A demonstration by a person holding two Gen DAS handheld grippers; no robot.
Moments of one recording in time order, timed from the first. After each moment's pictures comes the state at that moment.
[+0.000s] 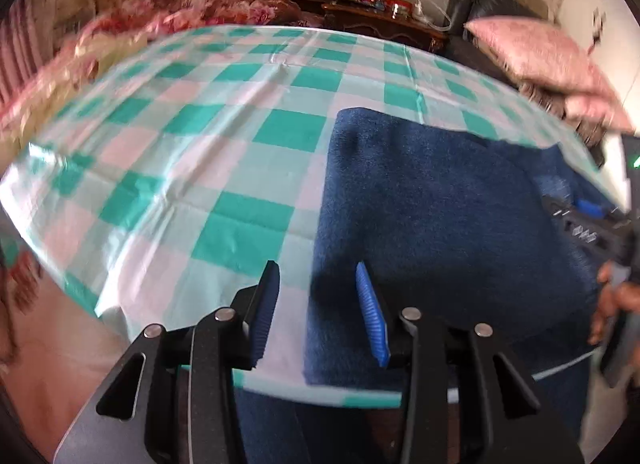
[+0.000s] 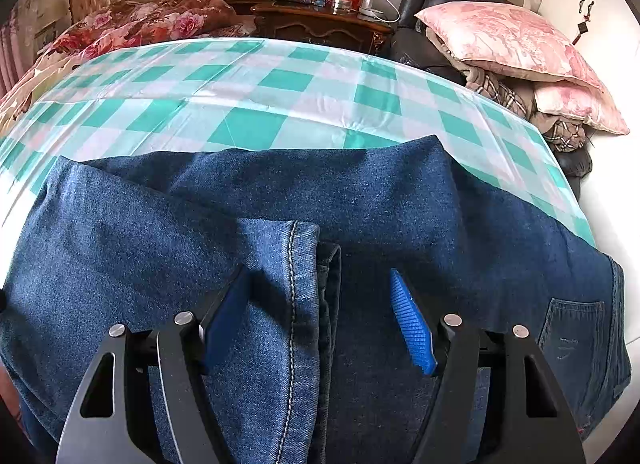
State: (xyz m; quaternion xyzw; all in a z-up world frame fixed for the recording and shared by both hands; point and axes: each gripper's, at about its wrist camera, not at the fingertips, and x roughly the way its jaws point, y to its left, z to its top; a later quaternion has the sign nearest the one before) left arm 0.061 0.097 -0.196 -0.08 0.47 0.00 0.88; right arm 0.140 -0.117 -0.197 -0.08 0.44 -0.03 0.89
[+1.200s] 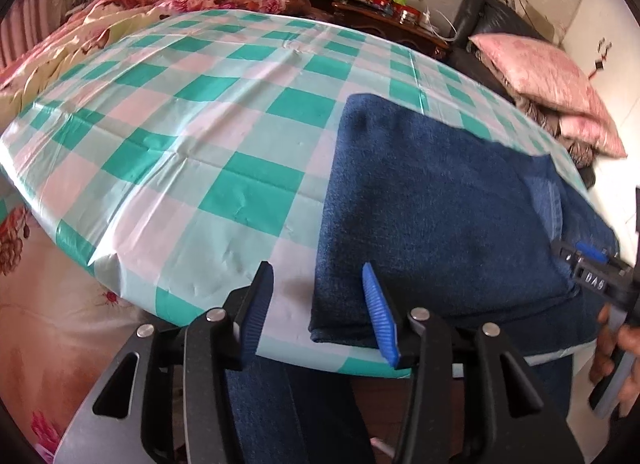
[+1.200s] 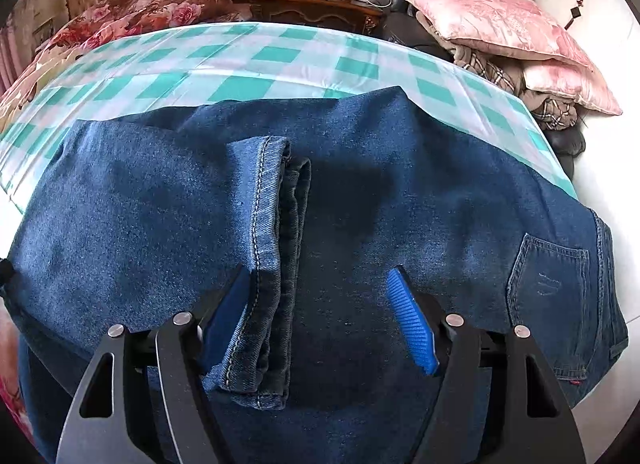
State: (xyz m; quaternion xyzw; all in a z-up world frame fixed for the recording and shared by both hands) left arm 0.038 0.106 -0.204 -0.13 0.47 0.00 0.88; right arm 0.088 -0.137 -0.197 -0.07 0.47 -0.03 0.88
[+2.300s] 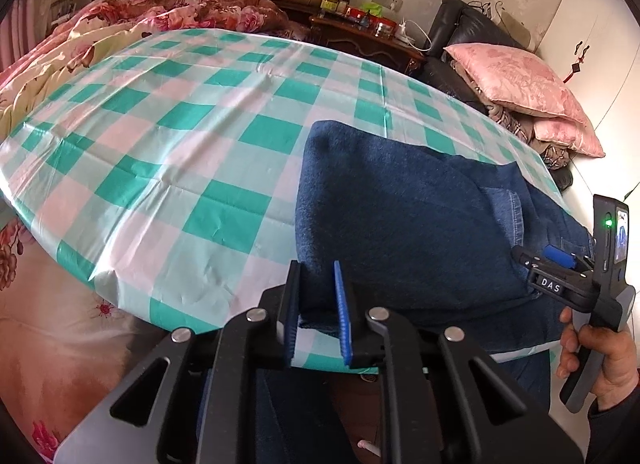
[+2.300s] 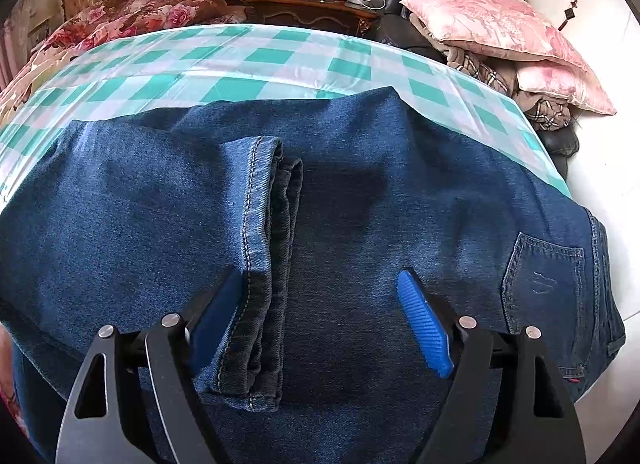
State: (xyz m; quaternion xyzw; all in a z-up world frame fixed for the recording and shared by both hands) left arm 0.030 0.096 -0.174 -0.13 0.44 -0.04 0.89; right arm 0.090 -0.138 -0.197 -0.08 0.46 -0.05 0.88
